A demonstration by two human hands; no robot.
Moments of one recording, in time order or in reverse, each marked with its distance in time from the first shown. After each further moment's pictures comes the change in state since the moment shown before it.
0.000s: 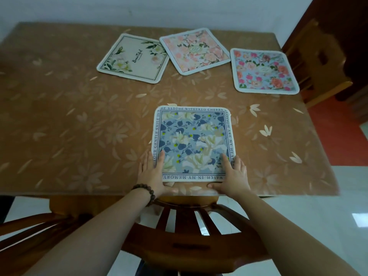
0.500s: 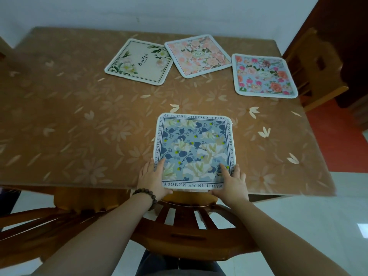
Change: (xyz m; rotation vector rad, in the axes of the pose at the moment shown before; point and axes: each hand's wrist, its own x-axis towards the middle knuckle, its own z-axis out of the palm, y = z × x) left_hand -0.025 0.005 0.013 -0.007 0.093 -0.086; right_hand -0.033 0.002 0.009 -0.066 0.020 0.011
